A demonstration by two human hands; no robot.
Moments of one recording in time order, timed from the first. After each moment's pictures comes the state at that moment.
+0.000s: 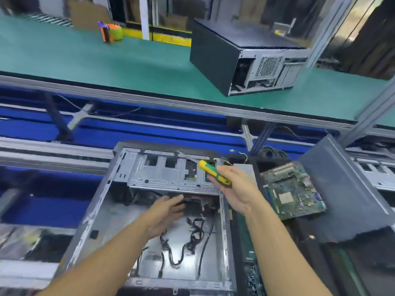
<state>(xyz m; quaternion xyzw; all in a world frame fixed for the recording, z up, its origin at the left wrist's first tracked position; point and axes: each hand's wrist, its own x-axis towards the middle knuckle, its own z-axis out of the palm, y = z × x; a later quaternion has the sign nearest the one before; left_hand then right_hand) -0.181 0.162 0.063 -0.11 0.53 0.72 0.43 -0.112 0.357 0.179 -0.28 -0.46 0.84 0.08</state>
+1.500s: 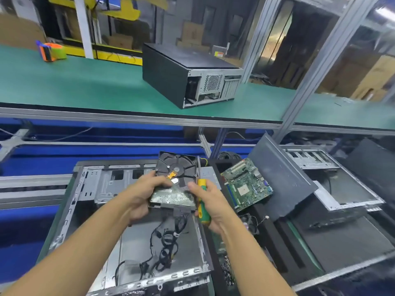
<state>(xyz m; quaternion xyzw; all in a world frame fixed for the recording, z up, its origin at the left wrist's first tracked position) -0.166 0.170 0.213 0.10 0.53 0.69 0.48 -0.034 0.314 0.201 -0.28 -0.60 0.75 0.08</state>
